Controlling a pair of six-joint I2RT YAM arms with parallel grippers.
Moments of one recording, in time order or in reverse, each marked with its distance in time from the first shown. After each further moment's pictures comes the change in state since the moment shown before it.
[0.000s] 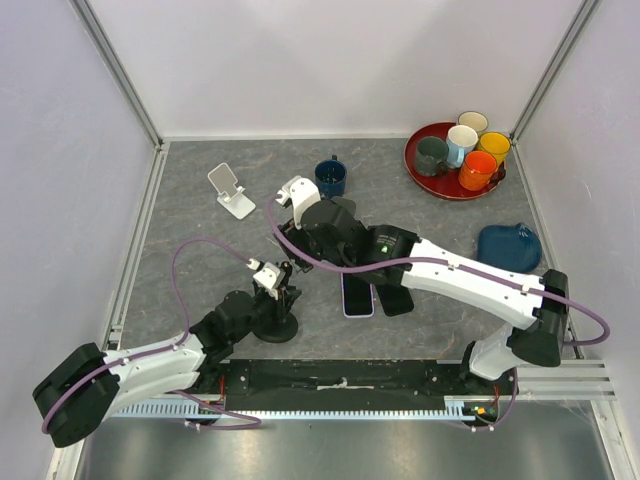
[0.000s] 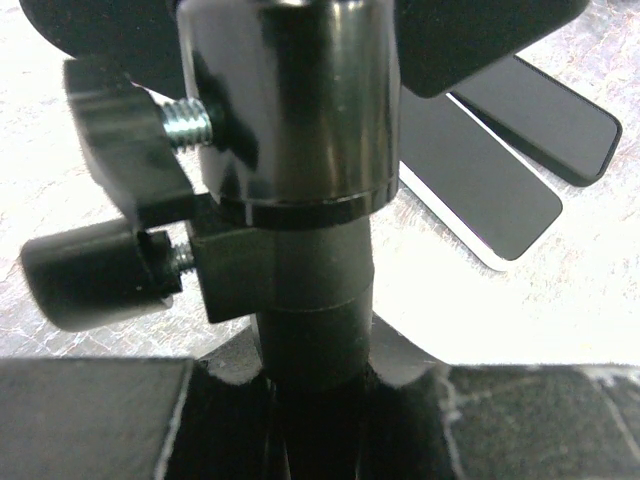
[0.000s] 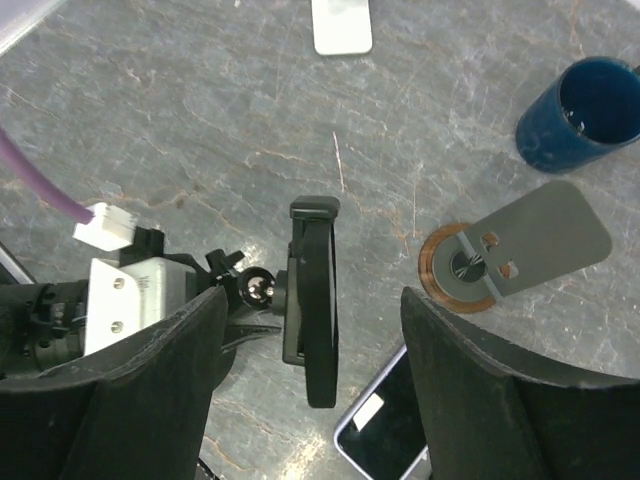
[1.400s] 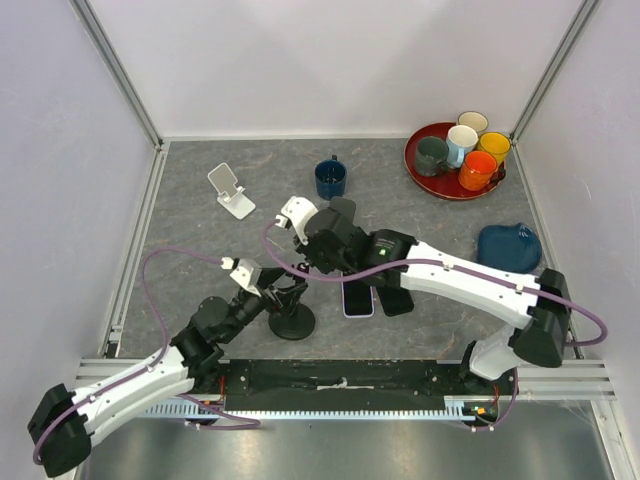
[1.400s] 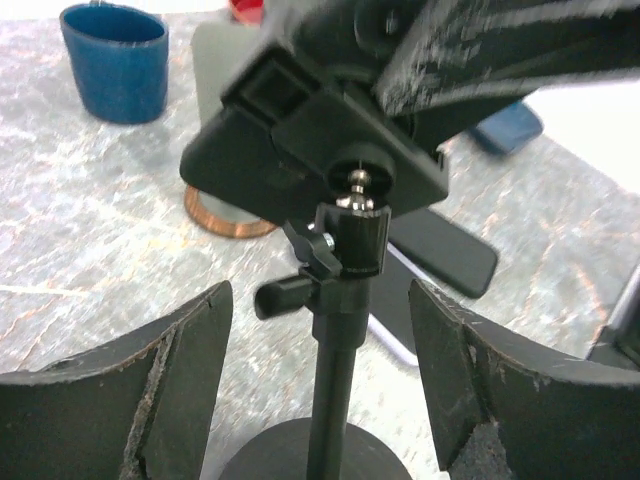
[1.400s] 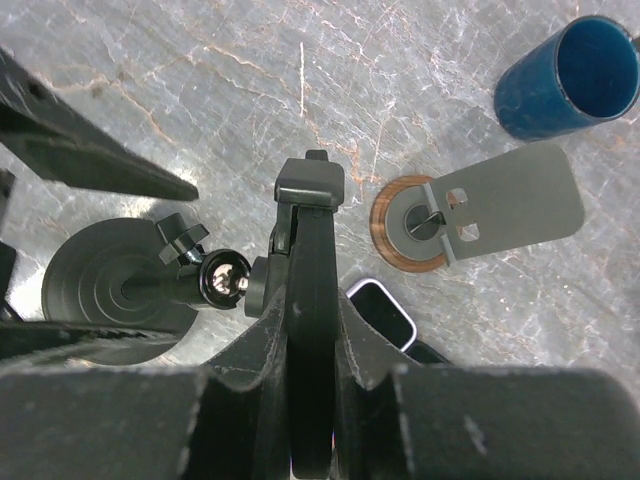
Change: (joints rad) left arm 0.000 -0.316 0.014 -0.076 0.003 -0.051; right arm -0.039 0.025 -0.068 -0.083 -0.044 -0.176
